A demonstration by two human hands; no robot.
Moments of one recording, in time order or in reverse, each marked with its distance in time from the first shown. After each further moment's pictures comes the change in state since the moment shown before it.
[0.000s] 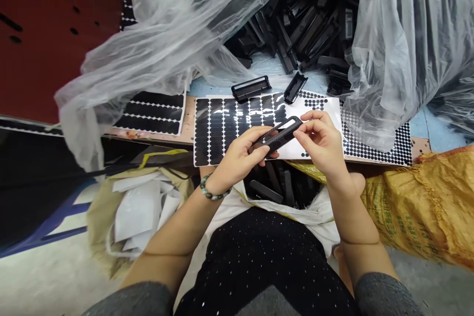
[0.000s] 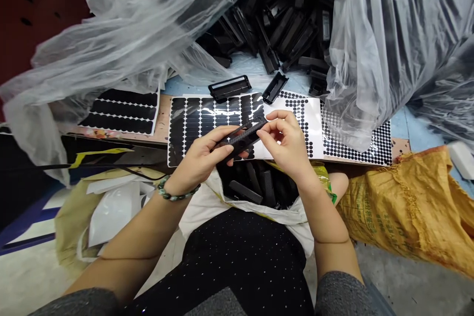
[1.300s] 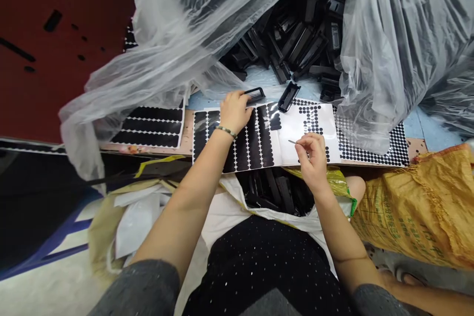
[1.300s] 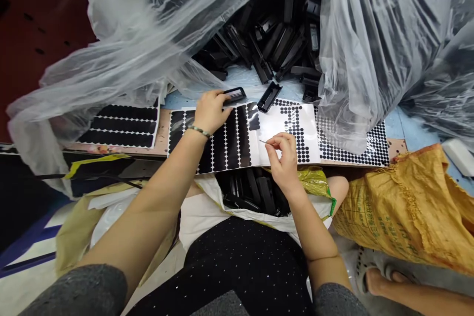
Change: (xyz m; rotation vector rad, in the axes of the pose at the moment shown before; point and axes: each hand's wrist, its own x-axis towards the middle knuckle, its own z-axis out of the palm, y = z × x) left_hand 0.135 -0.043 -0.053 0.999 0.342 0.126; right_hand -0.032 0.041 0.018 -0.110 0.319 -0.120
